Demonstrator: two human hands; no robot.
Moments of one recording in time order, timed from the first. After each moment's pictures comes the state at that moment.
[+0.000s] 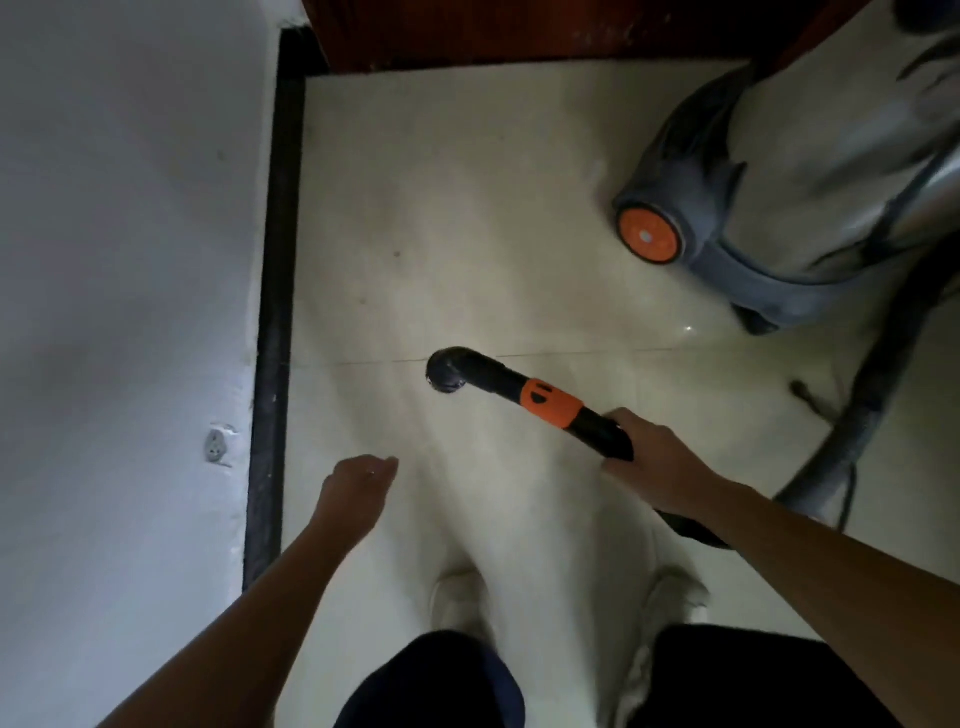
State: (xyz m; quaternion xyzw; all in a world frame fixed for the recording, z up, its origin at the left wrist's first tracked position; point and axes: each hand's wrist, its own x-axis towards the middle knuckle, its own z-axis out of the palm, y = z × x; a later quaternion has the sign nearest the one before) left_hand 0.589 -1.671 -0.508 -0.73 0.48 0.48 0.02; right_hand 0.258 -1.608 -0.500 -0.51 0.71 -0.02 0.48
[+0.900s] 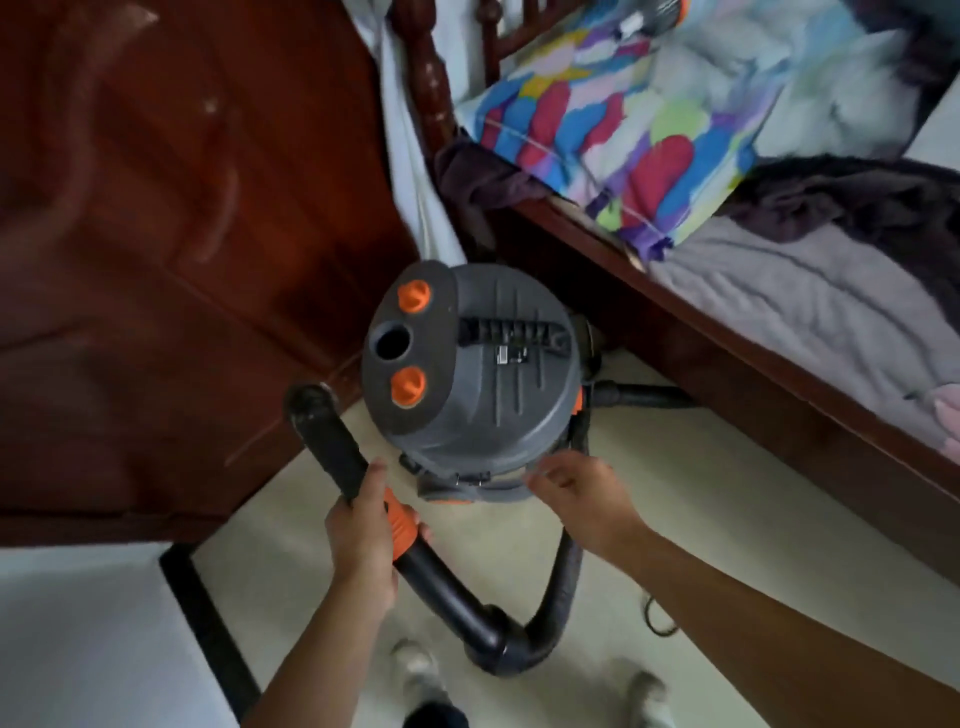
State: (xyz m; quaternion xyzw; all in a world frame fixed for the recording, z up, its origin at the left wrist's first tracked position) left_hand 0.126 -1.825 -0.071 -0.64 0.39 0.64 -0.15; right_hand -0.004 -1.655 -0.115 -0.13 0.83 -0.37 0.39
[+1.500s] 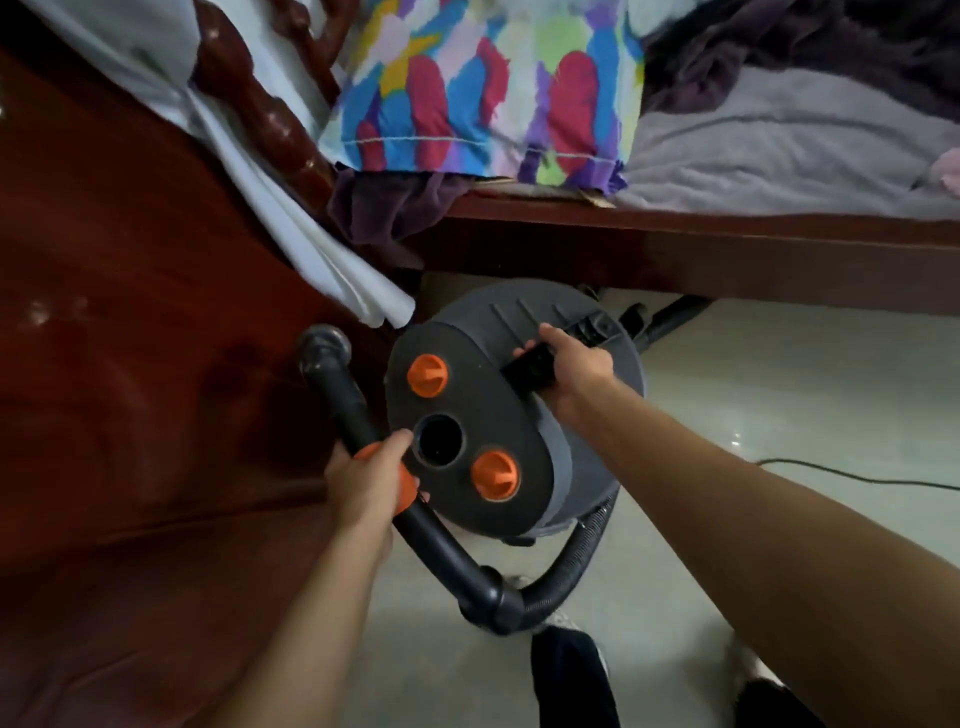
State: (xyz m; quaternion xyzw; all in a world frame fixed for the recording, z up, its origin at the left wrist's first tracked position) left_hand -0.013 -2.041 -0.088 -0.50 0.66 0.56 0.03; right_hand -0.107 -1.857 -0.130 0.48 0.39 -0.76 0.18
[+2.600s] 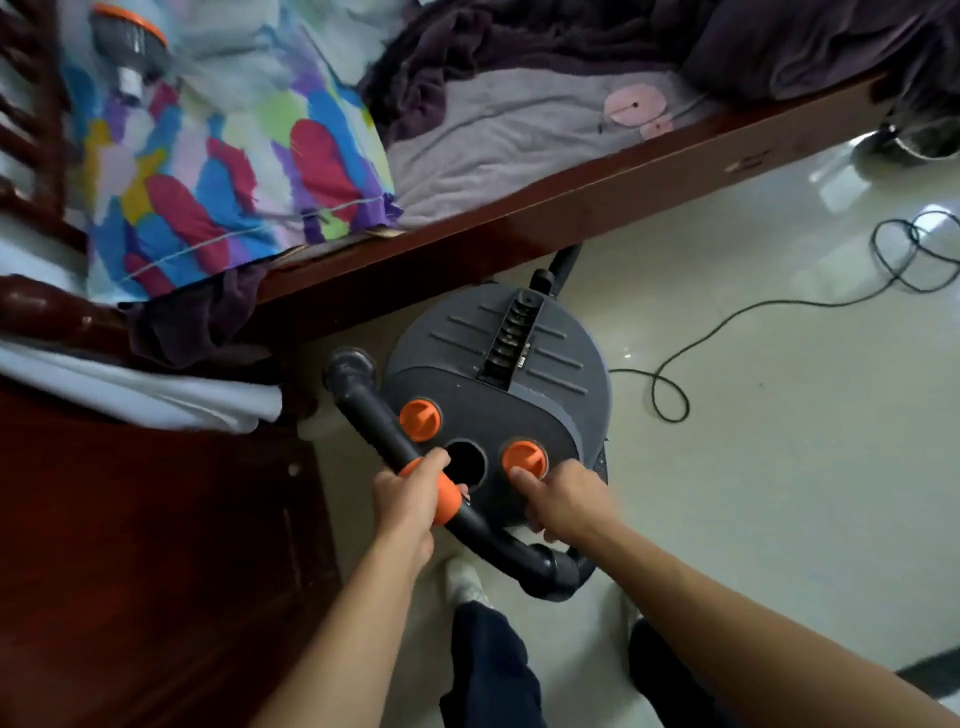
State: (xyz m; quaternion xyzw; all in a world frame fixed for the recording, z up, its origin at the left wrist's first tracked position) left_hand -0.011 -1.935 -0.086 -0.36 0.69 0.57 0.28; right_hand 0.083 -1.801 -0.114 0.44 0.75 -0.39 0.32
